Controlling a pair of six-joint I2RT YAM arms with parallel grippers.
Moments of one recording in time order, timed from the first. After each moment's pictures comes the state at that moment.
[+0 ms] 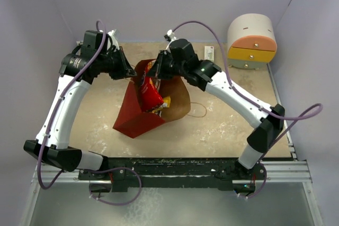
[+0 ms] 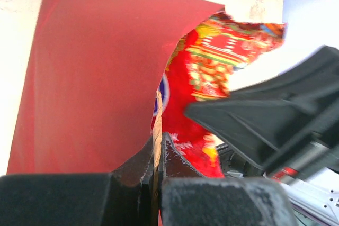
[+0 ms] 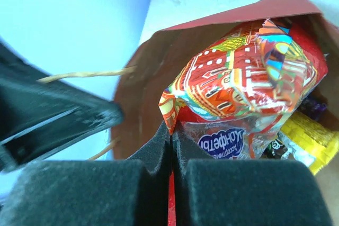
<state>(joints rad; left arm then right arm) -0.29 1.39 1.73 -1.09 0.28 -0.58 0.80 1.71 1.74 -0.50 -0.12 0.81</state>
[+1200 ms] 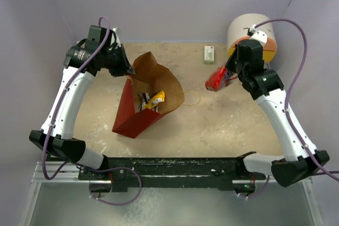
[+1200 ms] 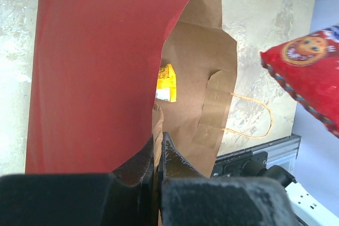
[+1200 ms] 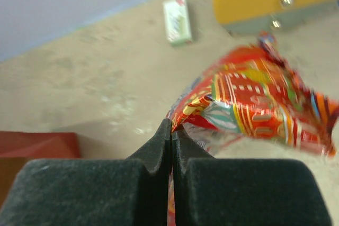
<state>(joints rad) -0.29 1.49 1.83 -1.17 0.20 -0.56 0.39 1.23 1.53 -0.68 0.44 0.48</state>
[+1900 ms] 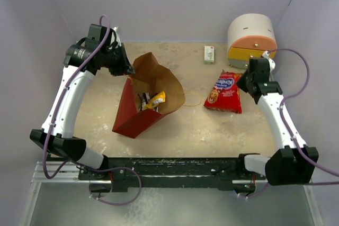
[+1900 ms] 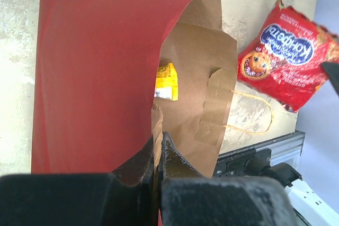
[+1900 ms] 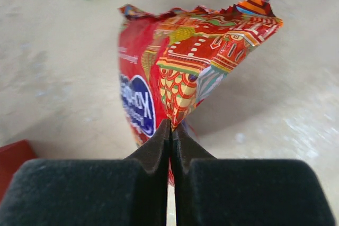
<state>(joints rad) -0.29 1.50 1.86 -1.19 0.20 -0.54 0.05 1.26 1.15 -0.60 0.17 0.62</state>
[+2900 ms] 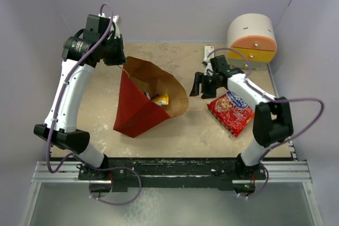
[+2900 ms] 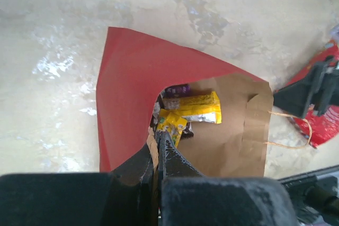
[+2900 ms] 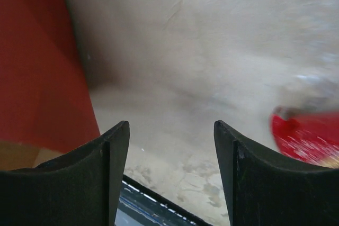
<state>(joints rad) -0.29 1.57 2.03 -1.23 0.04 -0.36 0.28 1.62 1.22 -0.62 -0.36 0.38</state>
